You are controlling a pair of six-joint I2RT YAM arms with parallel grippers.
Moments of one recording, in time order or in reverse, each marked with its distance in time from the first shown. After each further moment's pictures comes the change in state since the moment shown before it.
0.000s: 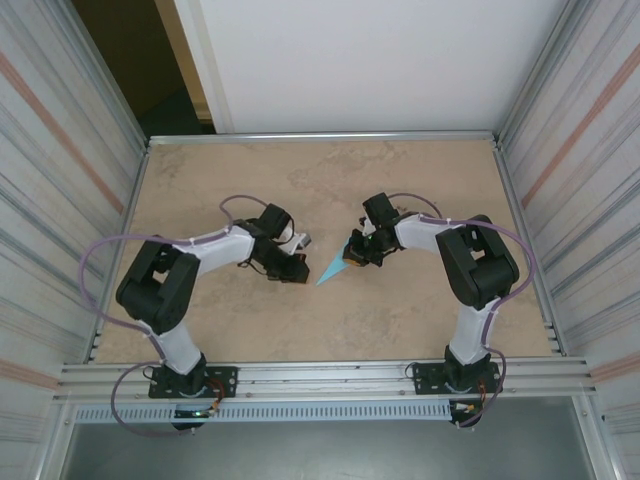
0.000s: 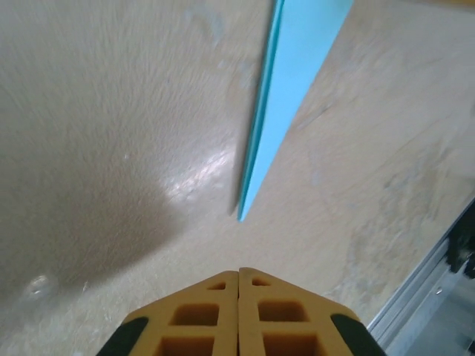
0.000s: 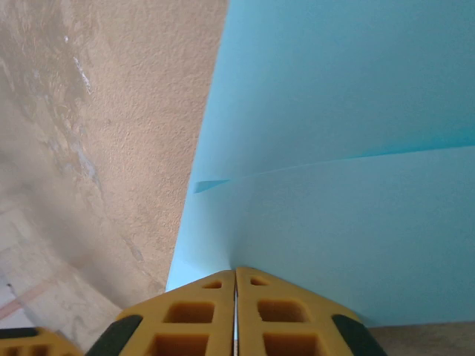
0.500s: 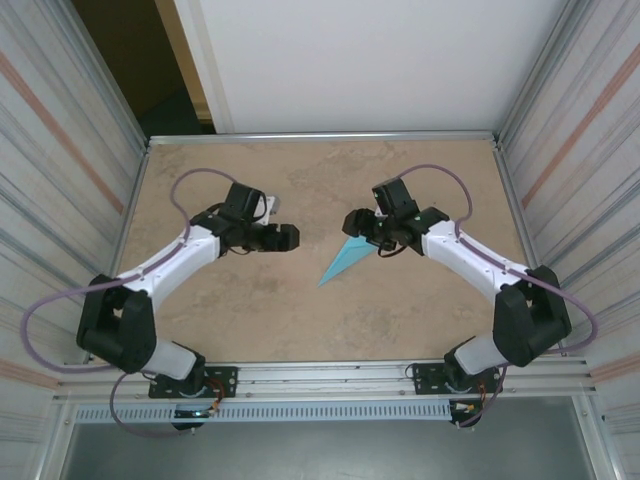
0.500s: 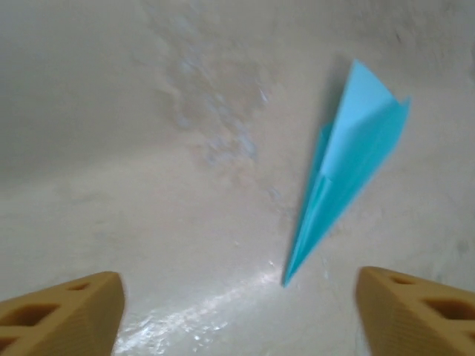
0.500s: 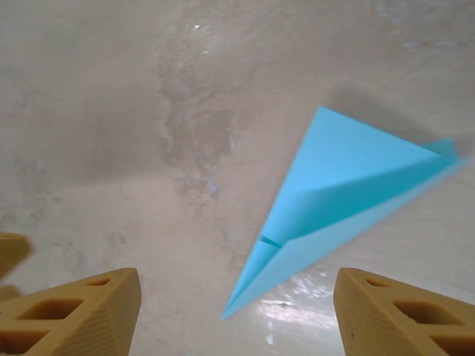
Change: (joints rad) left arm 0.103 -0.289 0.018 0.001 -0.309 -0.068; right arm 0.067 -0.414 0.005 -0.157 0.352 0.047
